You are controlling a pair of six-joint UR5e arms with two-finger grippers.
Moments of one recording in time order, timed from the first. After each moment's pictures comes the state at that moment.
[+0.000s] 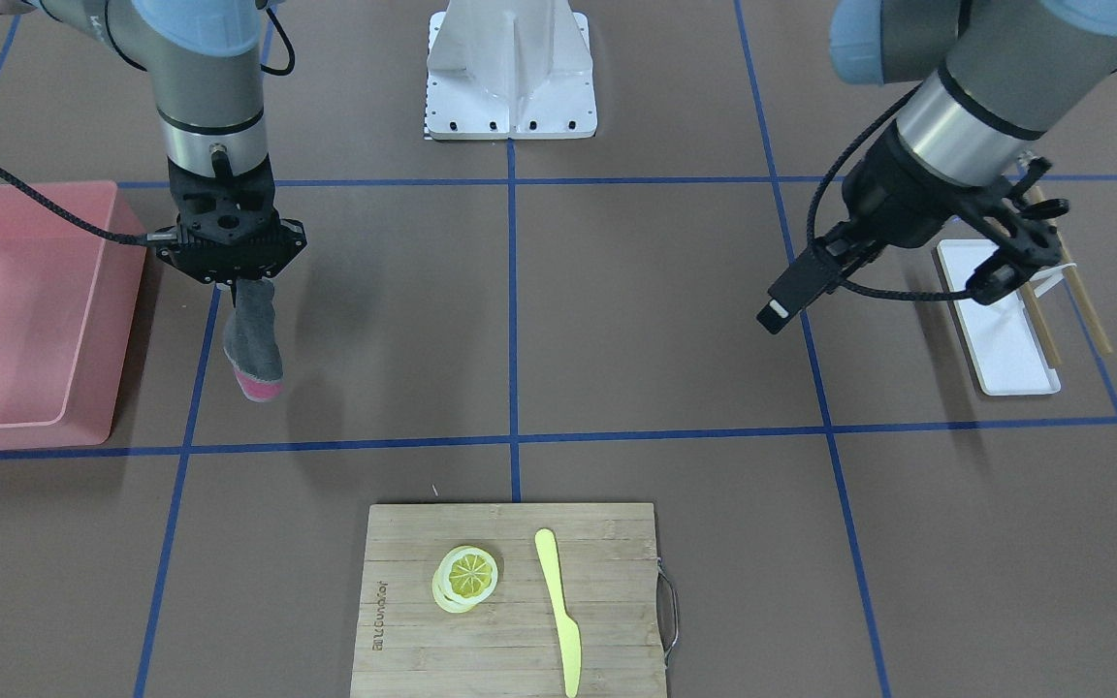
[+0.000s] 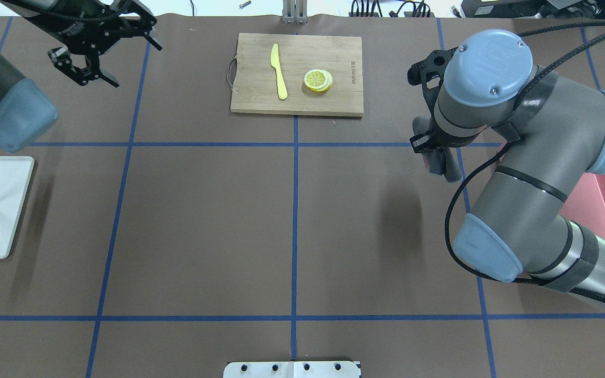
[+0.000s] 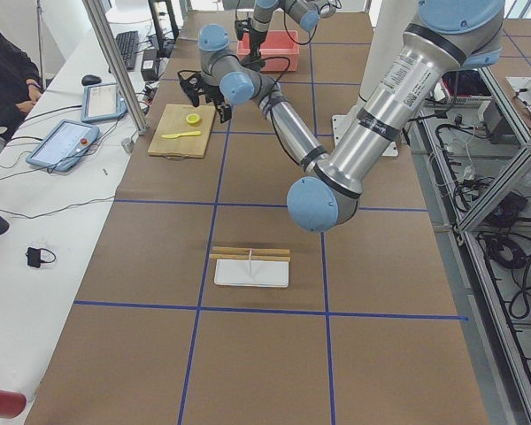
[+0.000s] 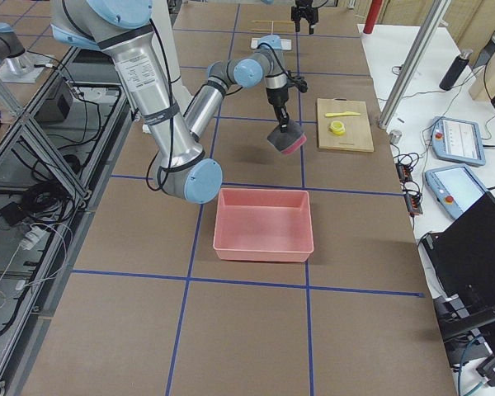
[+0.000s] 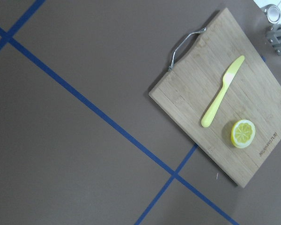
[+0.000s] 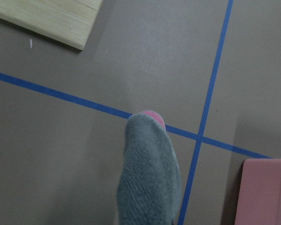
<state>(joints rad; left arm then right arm) -1.07 -2.13 -1.85 -1.57 -2.29 -1.46 0.72 -1.06 1.98 -1.96 1.76 0.69</state>
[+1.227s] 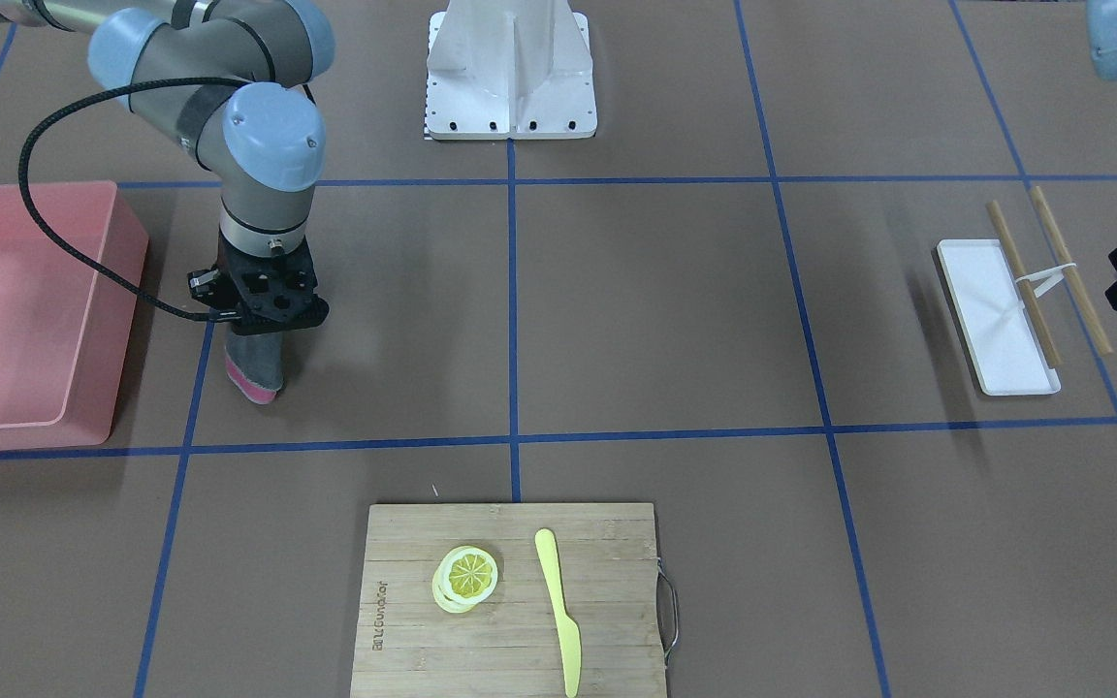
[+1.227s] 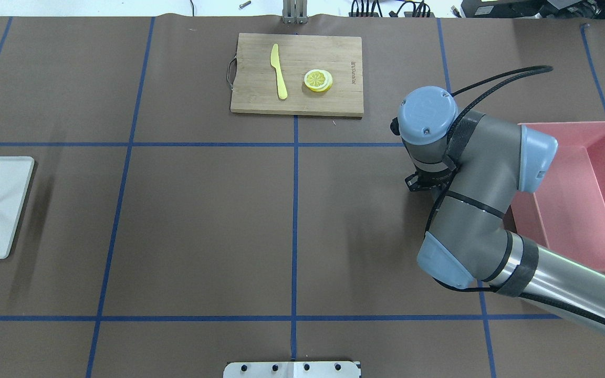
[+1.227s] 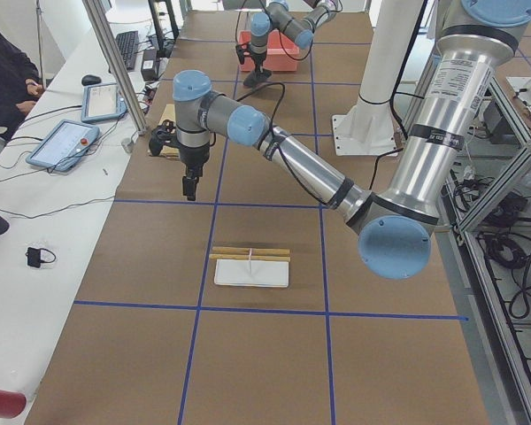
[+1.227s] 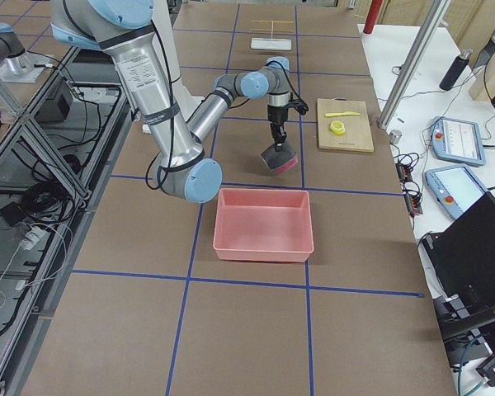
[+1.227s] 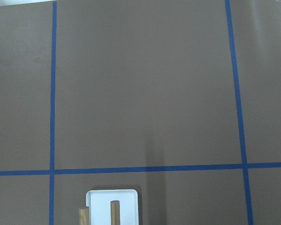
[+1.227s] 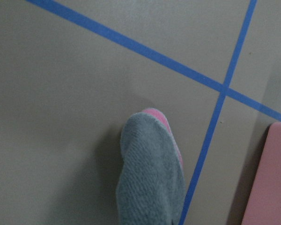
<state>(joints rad) -1.35 -1.87 -1.88 -1.35 -2.22 -0.37 0.62 -1.05 1.77 -1.99 1.74 0.66</state>
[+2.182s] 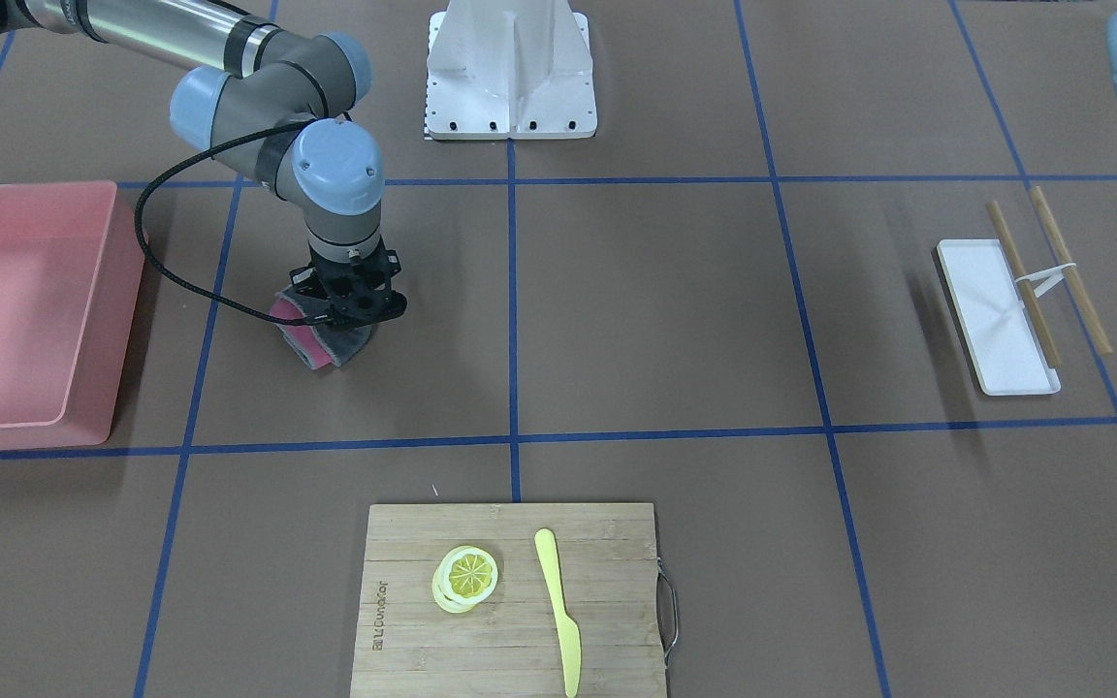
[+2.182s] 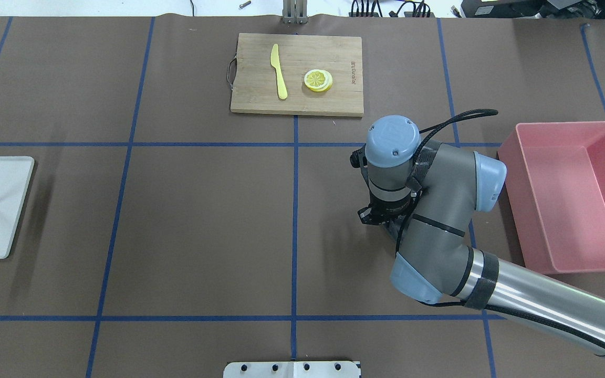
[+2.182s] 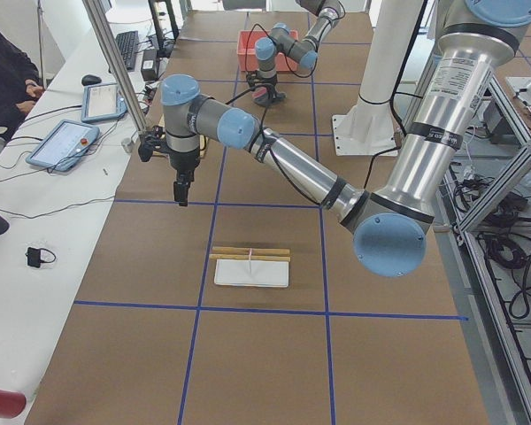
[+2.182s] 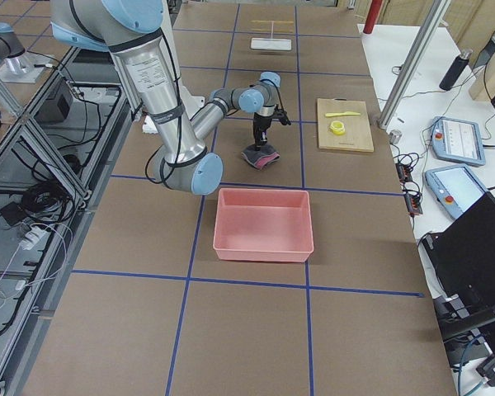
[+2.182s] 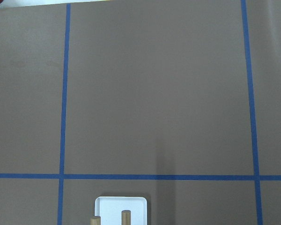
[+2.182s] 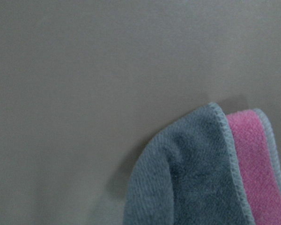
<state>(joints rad) -1.37 -1.91 -1.80 -1.36 -2.22 -0.37 0.54 -1.00 1.66 -1.77 1.98 0.76</state>
